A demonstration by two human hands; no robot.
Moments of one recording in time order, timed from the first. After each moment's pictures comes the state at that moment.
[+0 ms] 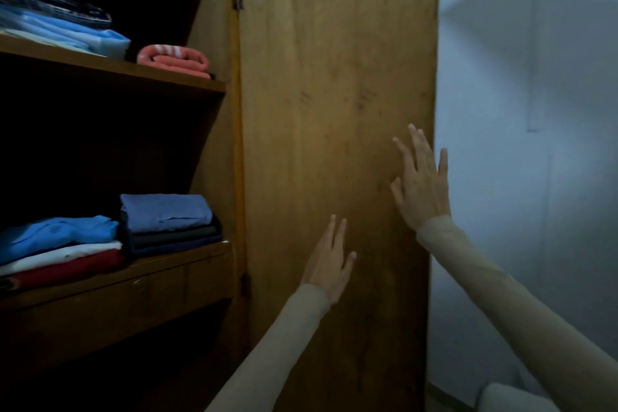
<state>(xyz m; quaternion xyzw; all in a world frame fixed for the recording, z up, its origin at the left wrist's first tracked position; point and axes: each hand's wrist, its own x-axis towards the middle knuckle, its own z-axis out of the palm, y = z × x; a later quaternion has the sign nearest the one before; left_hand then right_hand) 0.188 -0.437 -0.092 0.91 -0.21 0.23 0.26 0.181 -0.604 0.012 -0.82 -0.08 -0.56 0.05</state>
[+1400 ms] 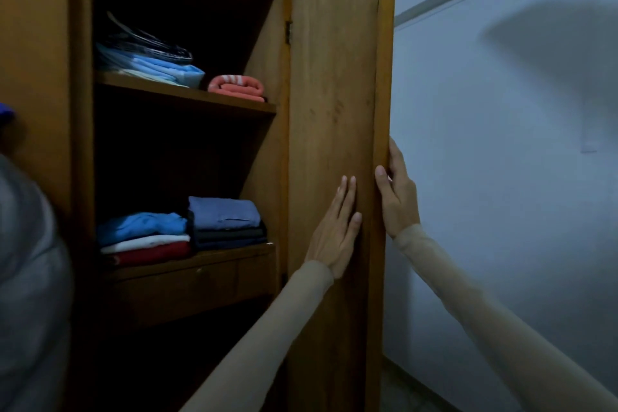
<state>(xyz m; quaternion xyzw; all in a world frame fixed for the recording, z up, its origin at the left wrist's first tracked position) 0.110 -0.398 -0.031 0.81 -0.27 0.39 0.34 0.107 -0.513 0.026 -0.63 -0.36 -0.44 0.53</state>
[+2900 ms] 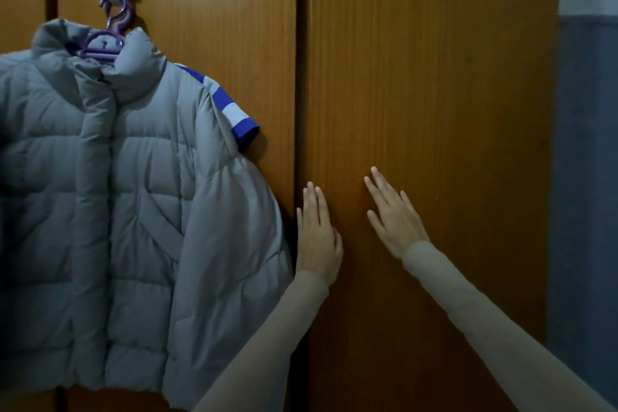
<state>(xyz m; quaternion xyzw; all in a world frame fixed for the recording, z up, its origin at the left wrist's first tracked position) 0.083 -0.056 -0.044 0.83 0.19 0.52 0.04 0.204 -0.154 -0.004 -0.76 -0.51 -0.35 0.22</state>
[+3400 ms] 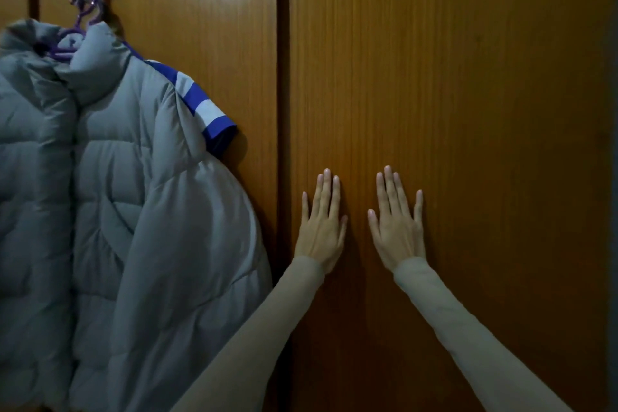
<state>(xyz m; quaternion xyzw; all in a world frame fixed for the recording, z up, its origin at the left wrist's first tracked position) 0.166 -0.005 -0.022 0.85 0.21 0.46 -0.11 0.286 -0.093 -0.023 -0.71 -0.43 -0.47 0.29</state>
